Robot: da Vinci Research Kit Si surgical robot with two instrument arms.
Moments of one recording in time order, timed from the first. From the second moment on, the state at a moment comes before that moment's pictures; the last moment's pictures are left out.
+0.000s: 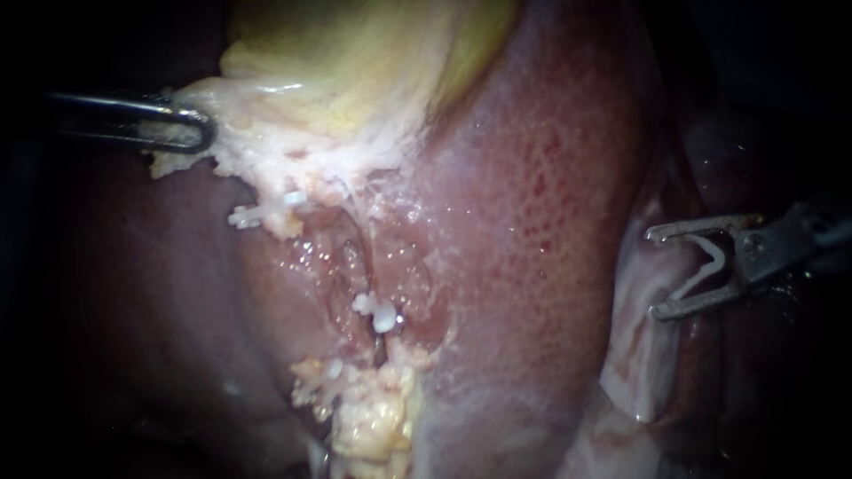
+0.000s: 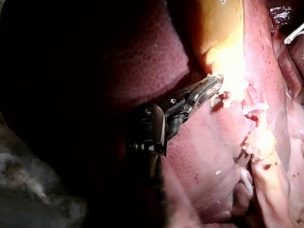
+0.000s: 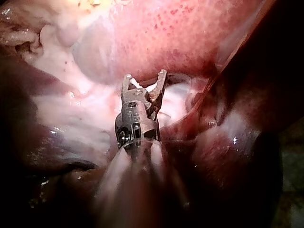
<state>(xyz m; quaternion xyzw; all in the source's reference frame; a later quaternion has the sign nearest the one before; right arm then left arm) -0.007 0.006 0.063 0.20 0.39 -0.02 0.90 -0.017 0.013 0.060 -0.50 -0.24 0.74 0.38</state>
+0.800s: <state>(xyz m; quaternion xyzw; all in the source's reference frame) 0.008 0.003 0.061 0.35 0.50 0.16 0.77 -0.017 0.013 0.060 -0.50 -0.24 0.74 0.38</state>
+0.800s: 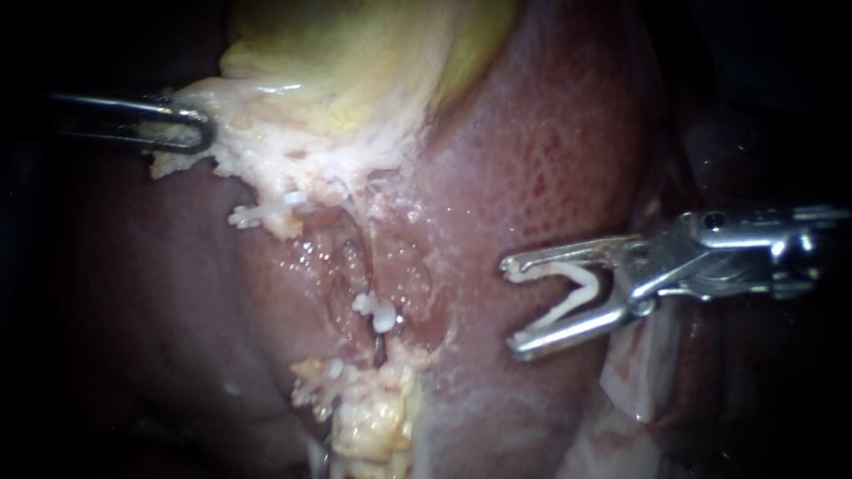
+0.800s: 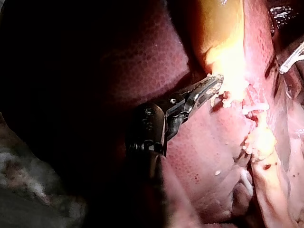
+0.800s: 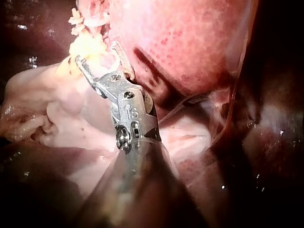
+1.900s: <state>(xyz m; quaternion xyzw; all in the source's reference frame) 0.019 0.003 0.068 0.40 0.48 0.29 0.72 -0.018 0.013 0.060 -0.50 -0.24 0.74 0.38</state>
